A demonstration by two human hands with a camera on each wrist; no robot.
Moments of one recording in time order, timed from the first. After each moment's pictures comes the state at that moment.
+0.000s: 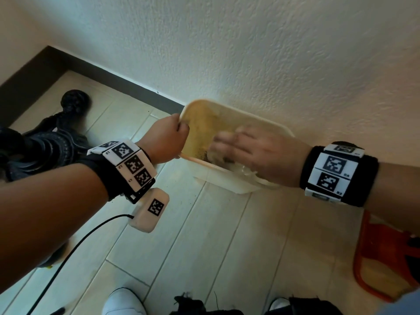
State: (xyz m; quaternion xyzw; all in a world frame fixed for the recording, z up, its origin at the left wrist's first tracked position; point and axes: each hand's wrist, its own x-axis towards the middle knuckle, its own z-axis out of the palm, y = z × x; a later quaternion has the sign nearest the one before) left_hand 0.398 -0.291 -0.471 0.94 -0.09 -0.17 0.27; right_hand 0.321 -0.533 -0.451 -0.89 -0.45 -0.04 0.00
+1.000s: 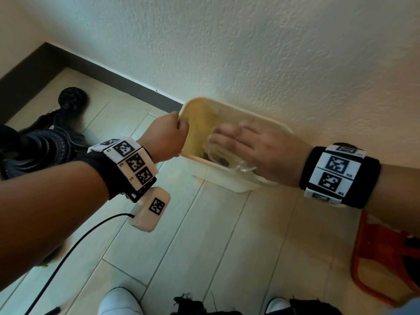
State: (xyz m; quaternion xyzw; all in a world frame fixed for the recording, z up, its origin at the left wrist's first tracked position) left_hand 0.401 -0.289 -0.473 0.94 -0.07 -0.16 0.28; right_hand 0.320 -0.525 -0.447 -0.89 -0.45 -0.08 0.02
